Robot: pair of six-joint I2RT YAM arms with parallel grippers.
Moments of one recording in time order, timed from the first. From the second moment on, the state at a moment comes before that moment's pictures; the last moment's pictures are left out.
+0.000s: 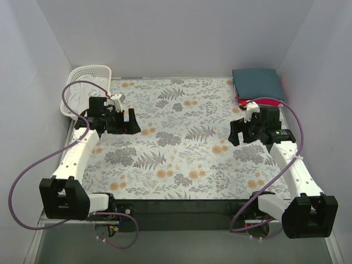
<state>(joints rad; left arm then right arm) -0.05 1.25 1.02 -0.65 0.44 -0.08 0.08 1.08 0.87 -0.59 -0.36 -0.19</state>
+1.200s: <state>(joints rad) 0.30 2.54 2.26 -0.50 0.09 -0.02 0.07 1.28 0.91 -0.59 -0.41 -0.21</state>
